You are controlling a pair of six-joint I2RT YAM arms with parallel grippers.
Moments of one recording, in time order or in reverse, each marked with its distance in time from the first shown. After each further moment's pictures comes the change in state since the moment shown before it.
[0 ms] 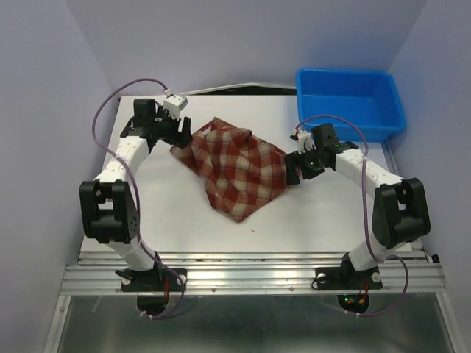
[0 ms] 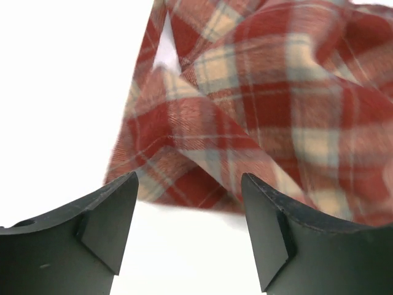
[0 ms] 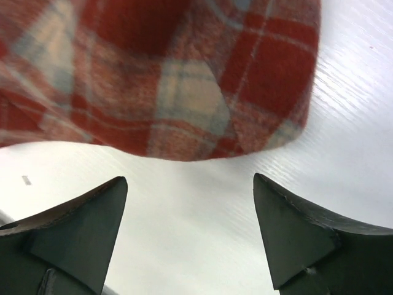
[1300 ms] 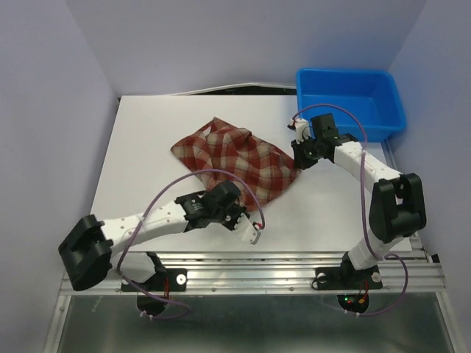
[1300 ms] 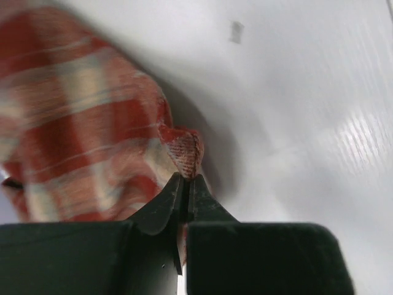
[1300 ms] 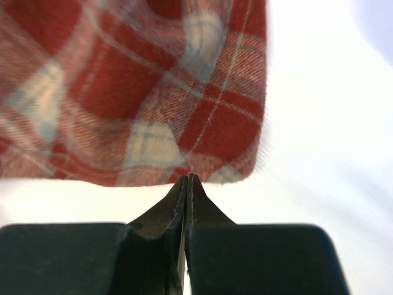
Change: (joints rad) left arm -0.951 -0.411 -0.599 -0.089 -0.410 1.031; right arm 0.000 0.076 0.079 0.049 0.048 -0.110
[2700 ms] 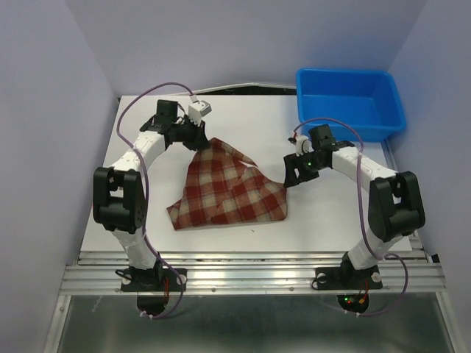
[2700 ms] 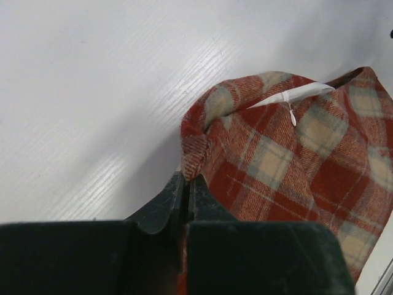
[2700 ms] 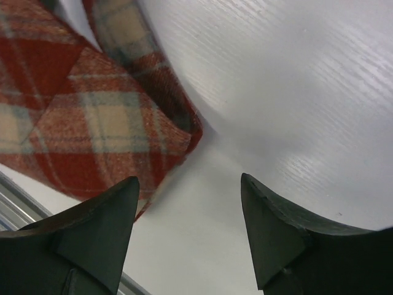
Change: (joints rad) left arm 0.832 0.460 0.674 -0.042 0.607 -0.971; right arm 0.000 -0.054 -0.075 -0.110 -0.108 0.121
